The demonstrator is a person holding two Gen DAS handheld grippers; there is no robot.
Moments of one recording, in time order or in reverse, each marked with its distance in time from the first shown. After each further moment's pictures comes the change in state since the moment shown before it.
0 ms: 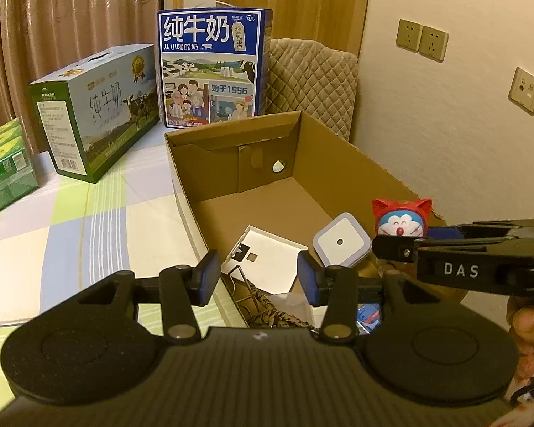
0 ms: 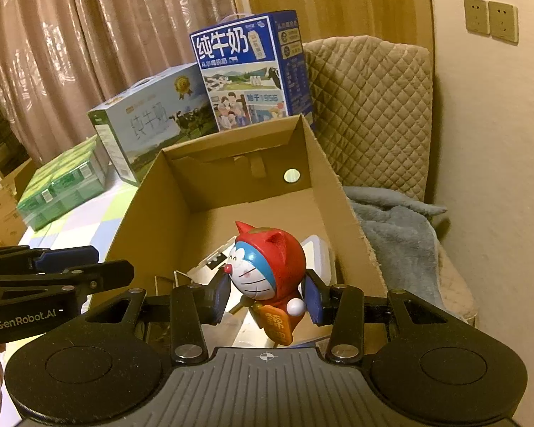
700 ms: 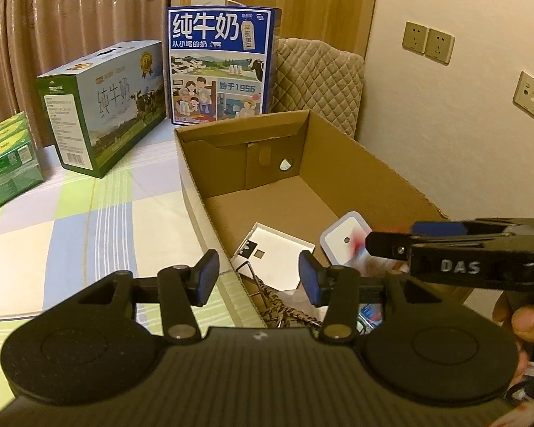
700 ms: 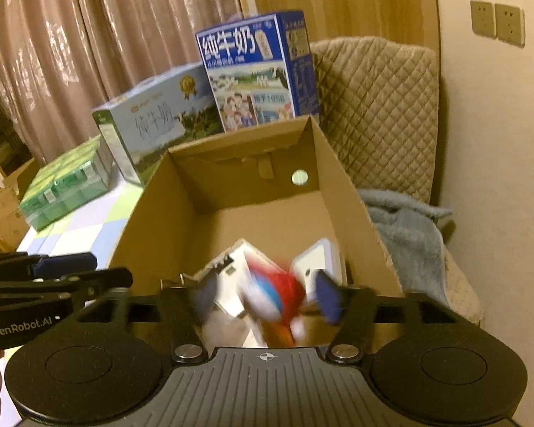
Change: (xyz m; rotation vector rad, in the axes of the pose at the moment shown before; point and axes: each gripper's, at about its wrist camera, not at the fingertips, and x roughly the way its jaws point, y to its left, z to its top) left arm -0.003 0.009 -0.003 -0.021 0.003 0.010; right arm 0.006 0.005 0.002 -0.002 -0.023 0.014
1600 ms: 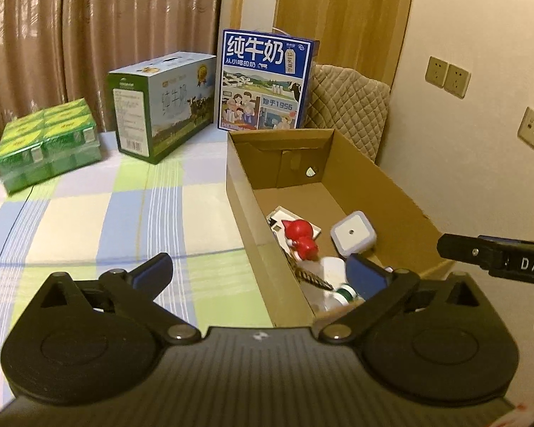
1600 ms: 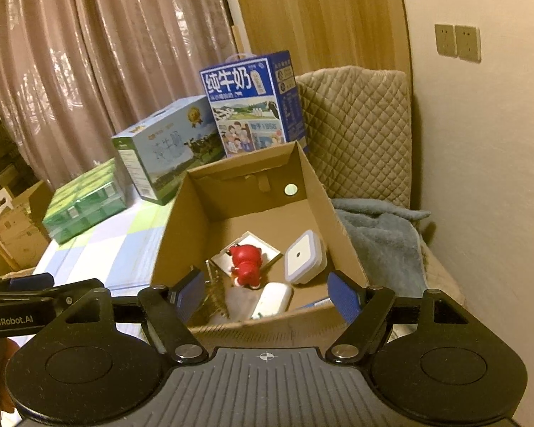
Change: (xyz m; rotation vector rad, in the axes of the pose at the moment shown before) left arm -0.106 0.003 -0.031 -0.125 -0.046 0.092; right arm -0.121 0.017 -0.026 0.034 -0.064 -0.019
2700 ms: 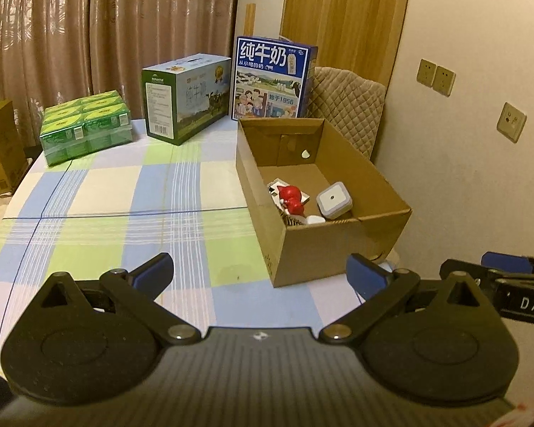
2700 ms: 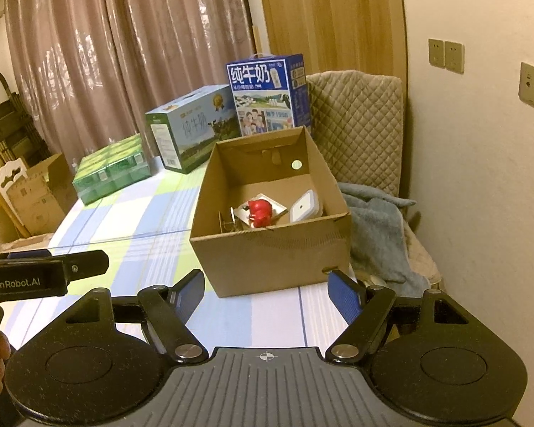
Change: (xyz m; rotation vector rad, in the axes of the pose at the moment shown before) left arm -0.119 -0.029 -0.058 -0.023 0.002 0.048; right arm -0.121 0.034 -0.061 -0.067 0.030 -0.009
